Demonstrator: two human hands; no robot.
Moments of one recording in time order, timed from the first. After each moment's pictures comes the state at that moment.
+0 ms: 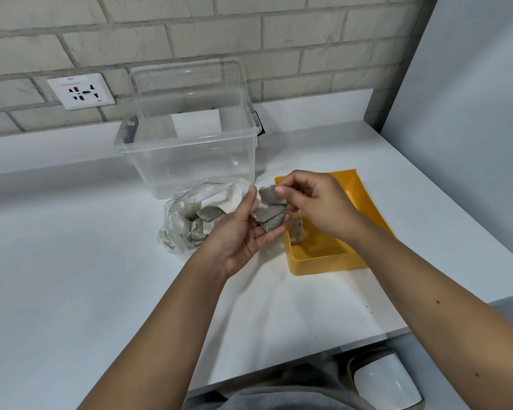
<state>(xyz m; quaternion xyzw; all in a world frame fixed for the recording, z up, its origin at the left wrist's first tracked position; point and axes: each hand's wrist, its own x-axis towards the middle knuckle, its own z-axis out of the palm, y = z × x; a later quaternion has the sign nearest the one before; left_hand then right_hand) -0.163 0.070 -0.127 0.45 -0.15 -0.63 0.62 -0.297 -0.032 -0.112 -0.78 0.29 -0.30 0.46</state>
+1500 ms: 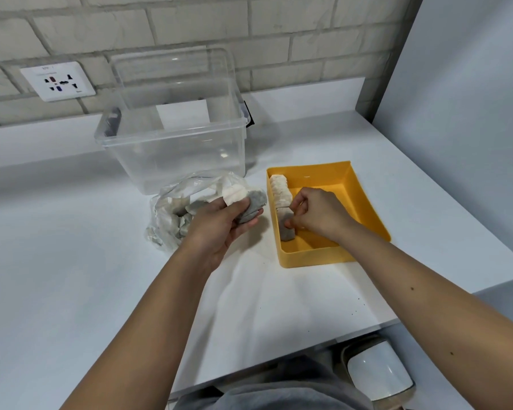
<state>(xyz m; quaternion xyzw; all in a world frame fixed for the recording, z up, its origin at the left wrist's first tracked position) -0.150 0.066 -0.139 0.52 -0.16 -0.53 0.65 -0.310 -0.061 -0.163 -0.81 0.49 -0.12 0.30</state>
